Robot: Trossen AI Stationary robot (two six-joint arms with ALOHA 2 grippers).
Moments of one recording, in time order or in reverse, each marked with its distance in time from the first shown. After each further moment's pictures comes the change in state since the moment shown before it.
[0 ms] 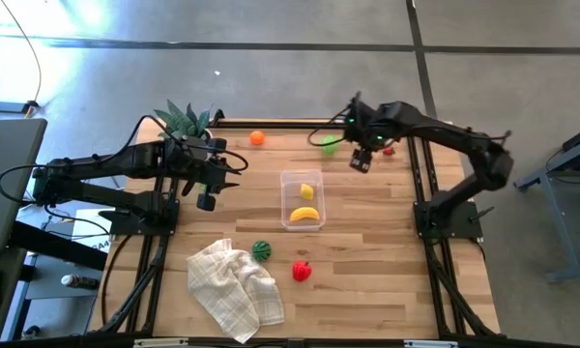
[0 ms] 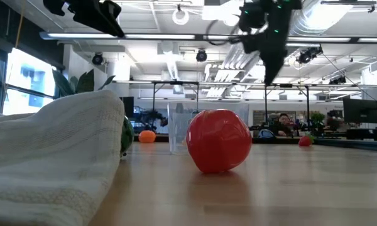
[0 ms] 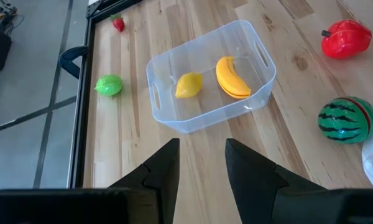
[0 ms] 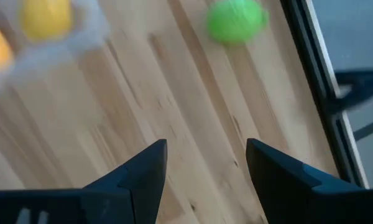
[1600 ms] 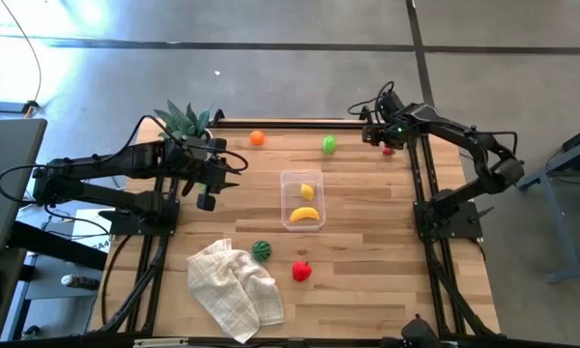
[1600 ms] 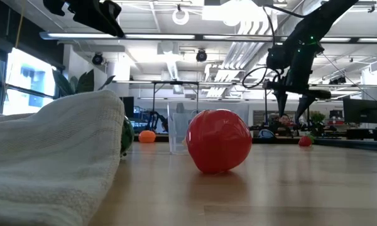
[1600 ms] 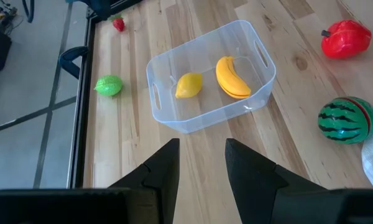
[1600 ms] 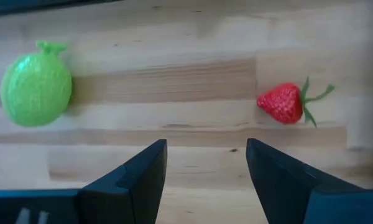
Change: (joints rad) left arm 0.000 0.000 0.000 0.000 0.000 0.000; right arm -0.430 -0.057 -0.385 0.376 -0.131 0.820
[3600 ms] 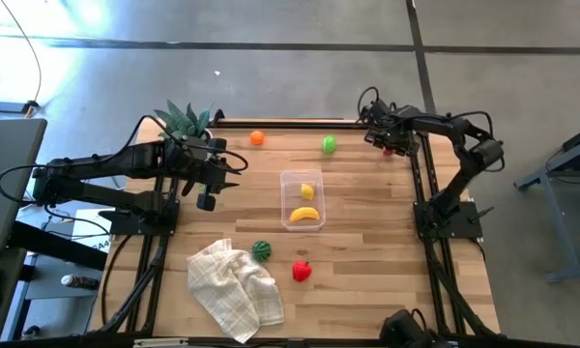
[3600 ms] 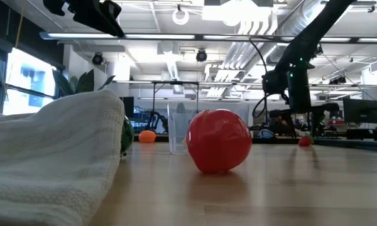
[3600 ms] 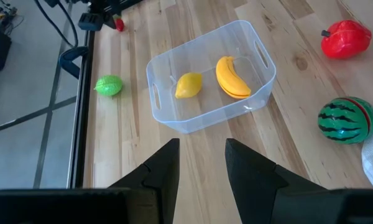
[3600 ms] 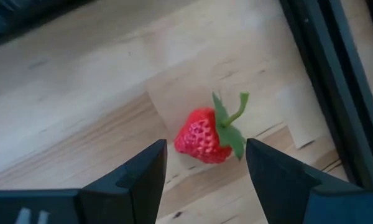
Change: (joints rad) left arm 0.000 0.000 0.000 0.000 0.000 0.000; right arm -0.013 0.229 -0.002 -0.001 0.254 0.333
